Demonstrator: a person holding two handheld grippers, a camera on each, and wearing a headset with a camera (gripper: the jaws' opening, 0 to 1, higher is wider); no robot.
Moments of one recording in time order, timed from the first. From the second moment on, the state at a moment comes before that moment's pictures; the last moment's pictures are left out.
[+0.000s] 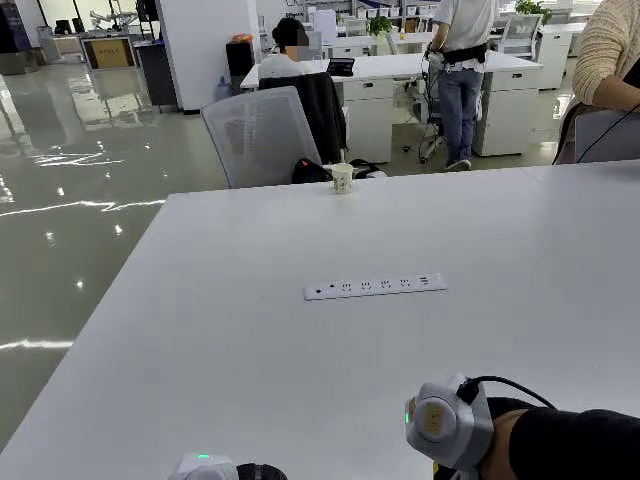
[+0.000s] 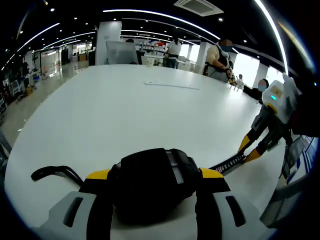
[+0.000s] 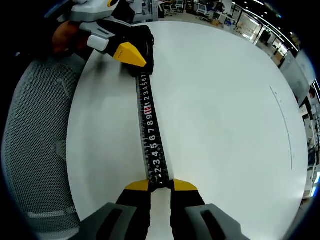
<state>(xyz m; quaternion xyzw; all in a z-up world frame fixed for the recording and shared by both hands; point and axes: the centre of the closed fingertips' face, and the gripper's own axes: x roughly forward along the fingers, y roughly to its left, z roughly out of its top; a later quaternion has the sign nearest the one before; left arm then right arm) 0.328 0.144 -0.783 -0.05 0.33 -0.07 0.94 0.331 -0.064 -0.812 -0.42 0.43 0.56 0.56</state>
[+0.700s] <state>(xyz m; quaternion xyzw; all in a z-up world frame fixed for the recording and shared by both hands) 0.329 0.145 -0.783 -0.05 0.33 -0.07 0.94 0.330 -0.058 -0.812 -0.42 0.43 0.56 0.57</state>
